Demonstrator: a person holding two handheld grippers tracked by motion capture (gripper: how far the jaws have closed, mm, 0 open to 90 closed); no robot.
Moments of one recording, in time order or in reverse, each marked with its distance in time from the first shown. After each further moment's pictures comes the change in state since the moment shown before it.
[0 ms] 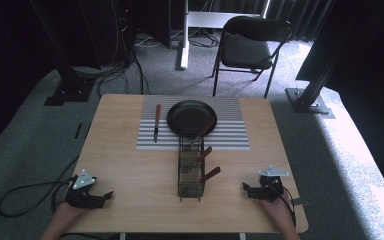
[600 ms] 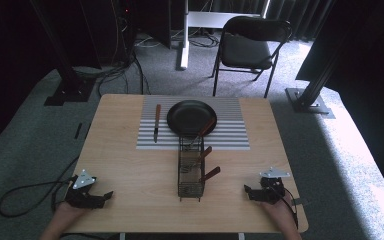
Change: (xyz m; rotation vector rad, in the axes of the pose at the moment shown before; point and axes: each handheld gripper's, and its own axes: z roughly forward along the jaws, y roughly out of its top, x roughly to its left) left arm 0.000 0.000 0.000 0.000 0.000 -0.001; right arm 0.004 -0.002 -0.008 0.036 -0.006 0.010
